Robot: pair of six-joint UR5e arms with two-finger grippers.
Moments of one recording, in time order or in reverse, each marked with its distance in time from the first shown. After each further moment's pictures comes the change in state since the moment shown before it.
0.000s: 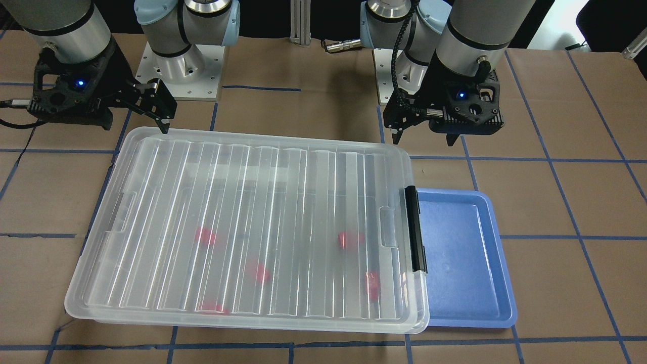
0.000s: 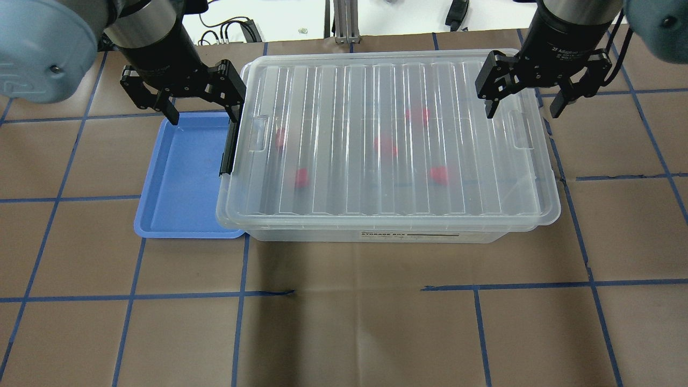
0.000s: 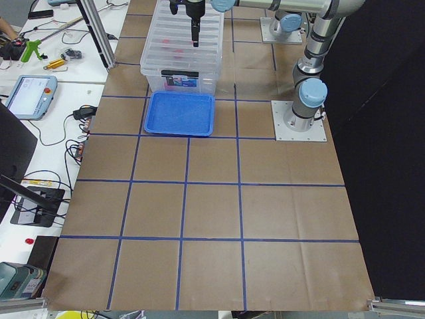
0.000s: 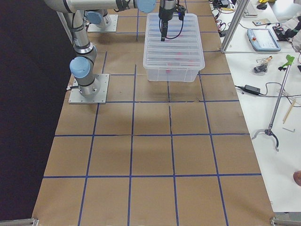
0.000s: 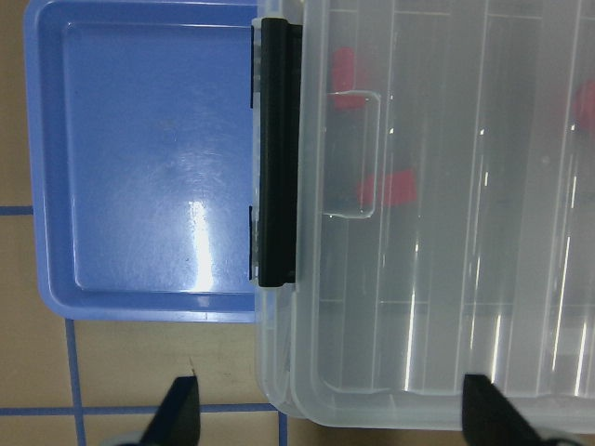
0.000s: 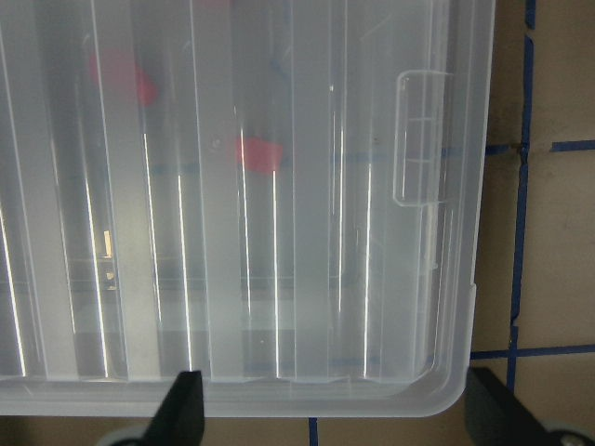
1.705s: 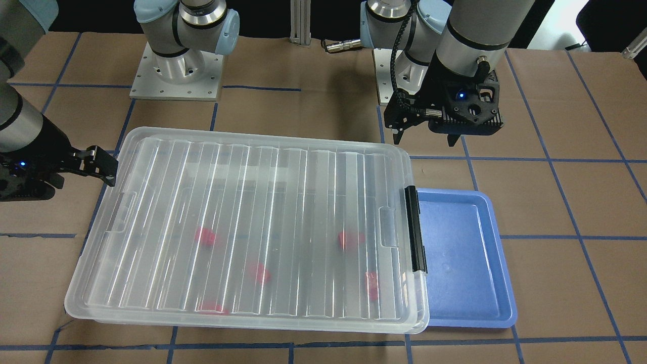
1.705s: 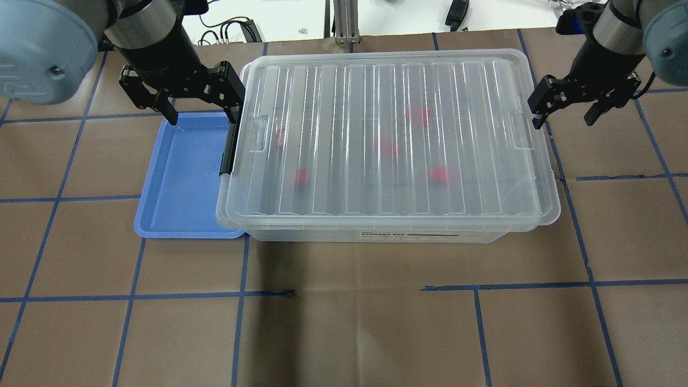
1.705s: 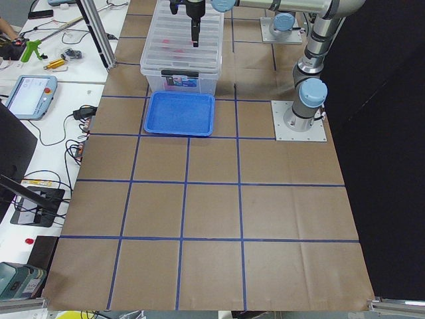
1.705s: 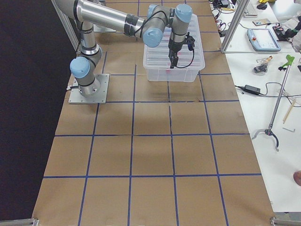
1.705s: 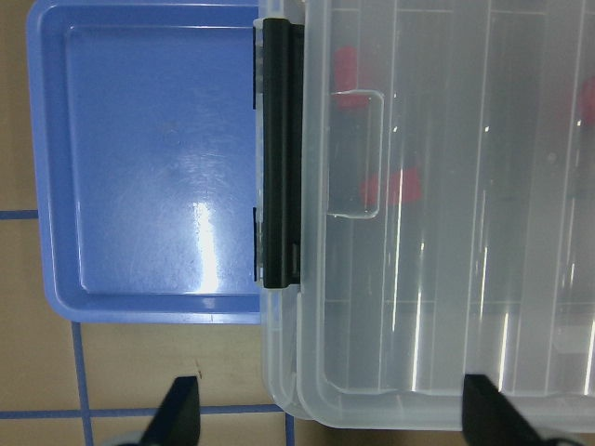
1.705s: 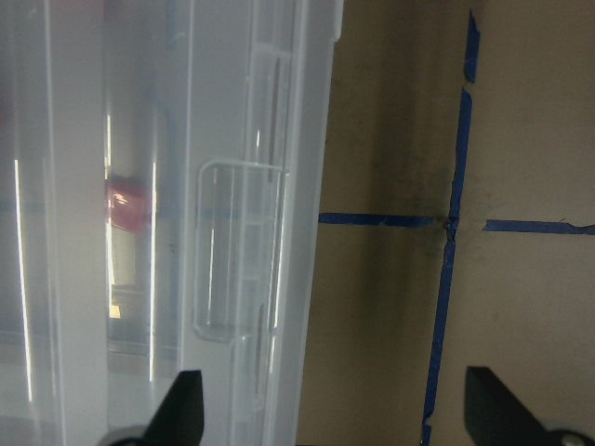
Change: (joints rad) left arm -0.001 -0.003 -0.002 0.003 0.009 0.014; right arm -0.218 0.119 0.152 -0.235 0.003 -0.314
